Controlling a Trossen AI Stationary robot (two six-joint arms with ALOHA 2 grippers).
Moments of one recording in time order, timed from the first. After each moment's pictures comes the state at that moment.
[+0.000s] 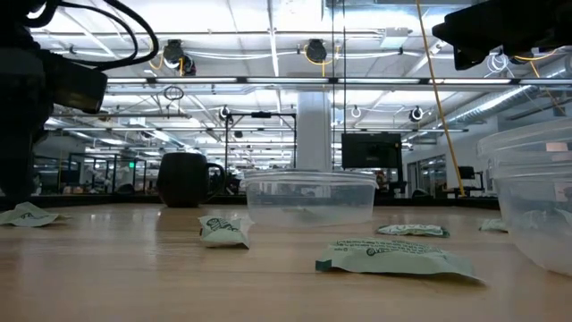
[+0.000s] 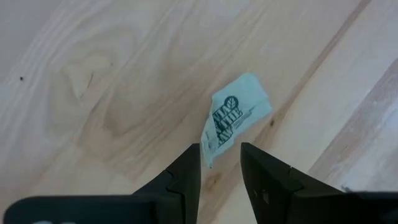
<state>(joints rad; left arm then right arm) -0.55 1.34 0.65 -0.64 -0.12 -1.22 0.44 0.68 0.23 0.39 0.36 -0.06</state>
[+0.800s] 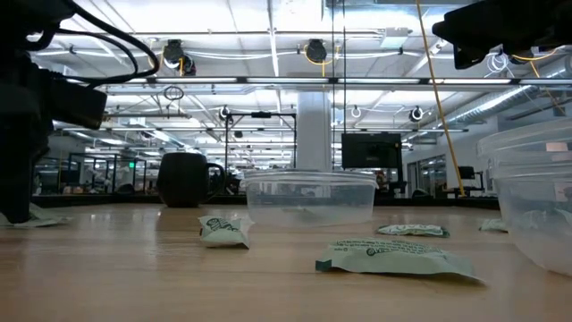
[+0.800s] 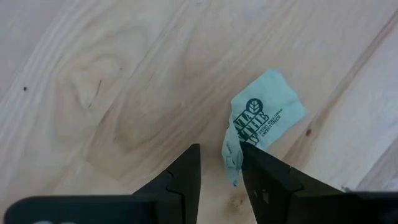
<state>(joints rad) -0.55 1.42 0.62 -0.58 -0.15 -1.18 0.44 0.68 0.23 0.40 0.36 -0.06</state>
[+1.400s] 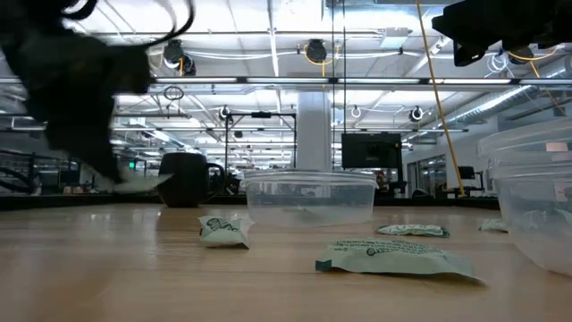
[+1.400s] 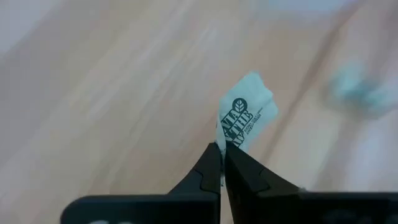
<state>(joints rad) -0.48 1.43 0.68 -0.34 -0.33 -1.04 0.44 0.68 0.23 0.43 0.36 -0.07</state>
